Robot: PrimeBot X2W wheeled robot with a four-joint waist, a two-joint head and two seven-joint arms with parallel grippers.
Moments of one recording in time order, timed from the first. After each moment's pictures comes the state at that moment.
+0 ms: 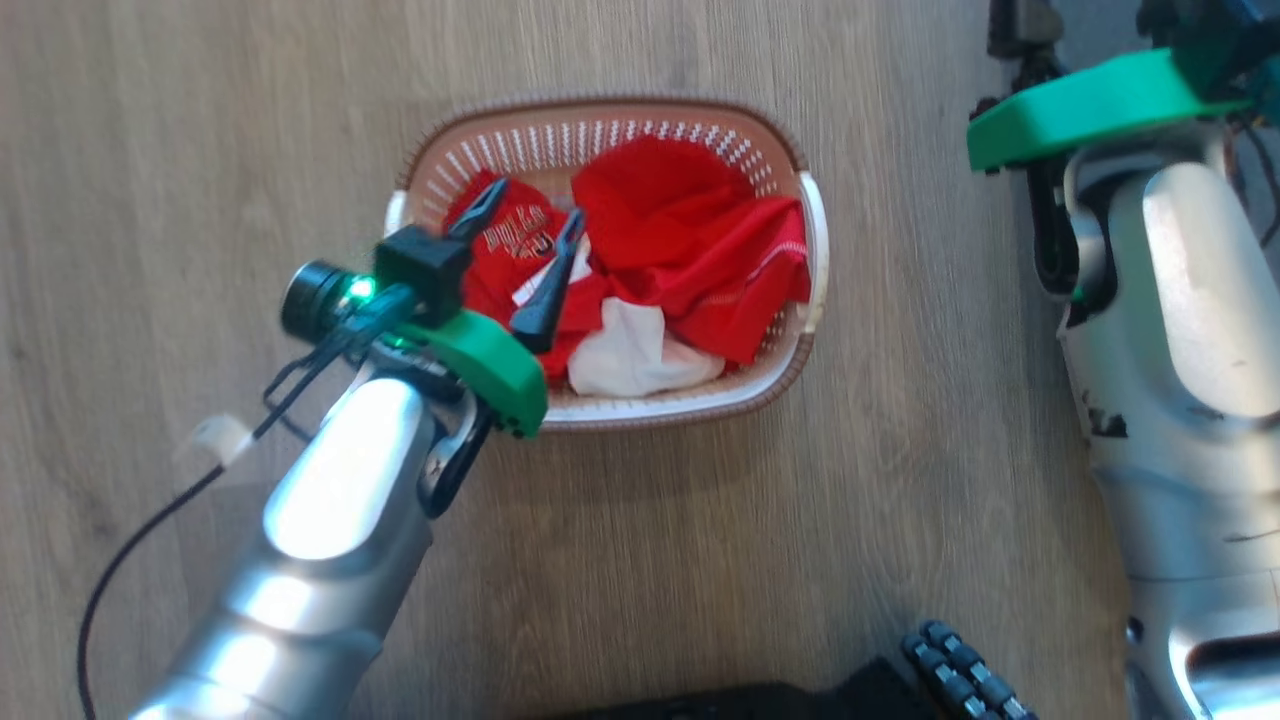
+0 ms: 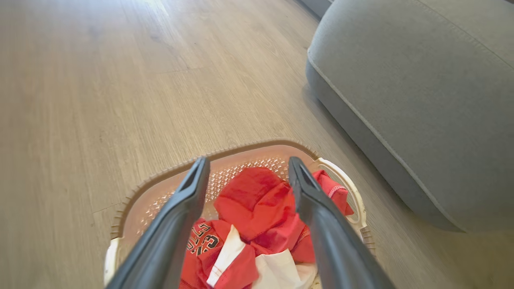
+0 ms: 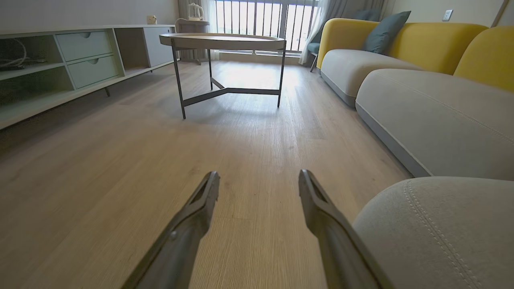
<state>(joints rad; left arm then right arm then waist) -0.61 0.09 -0.50 0.58 -0.32 -0.12 -0.25 -0.80 -0.09 0.14 0.32 0.17 0.12 -0.26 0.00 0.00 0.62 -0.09</state>
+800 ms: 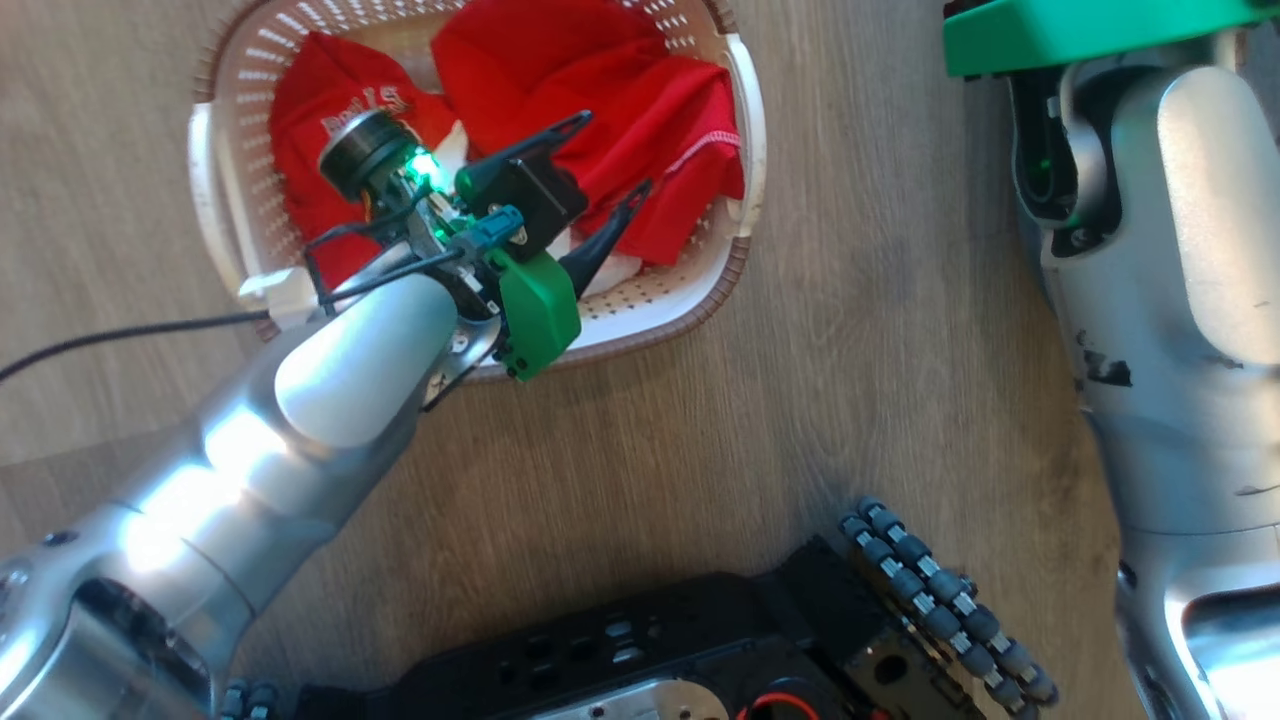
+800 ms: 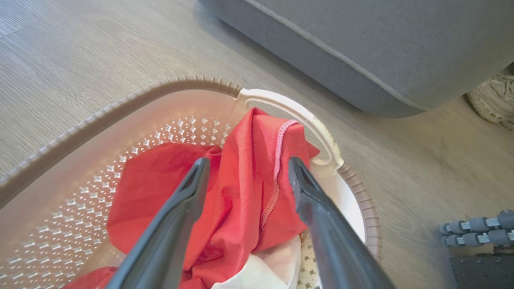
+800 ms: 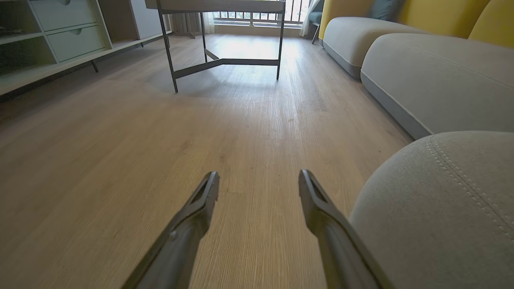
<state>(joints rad) -0.98 0.21 -1.07 0.69 -0.43 -0.12 -0.26 -0.92 -0.07 0.21 0.23 0.25 0.12 -0.26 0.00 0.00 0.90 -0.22</state>
